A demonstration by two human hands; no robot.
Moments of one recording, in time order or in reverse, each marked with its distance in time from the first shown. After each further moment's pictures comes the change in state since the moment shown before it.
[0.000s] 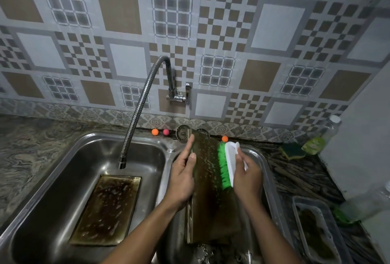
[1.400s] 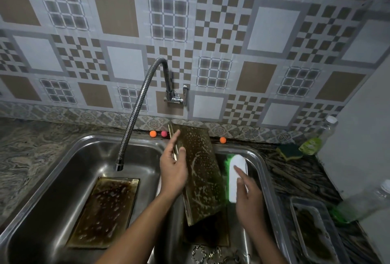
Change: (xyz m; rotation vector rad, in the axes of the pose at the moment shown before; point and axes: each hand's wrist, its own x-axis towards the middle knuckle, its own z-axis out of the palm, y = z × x) left_hand 0.026 -0.005 -0.002 0.045 0.272 0.065; right_hand -0.036 0.030 -0.021 0.098 -0.165 0.012
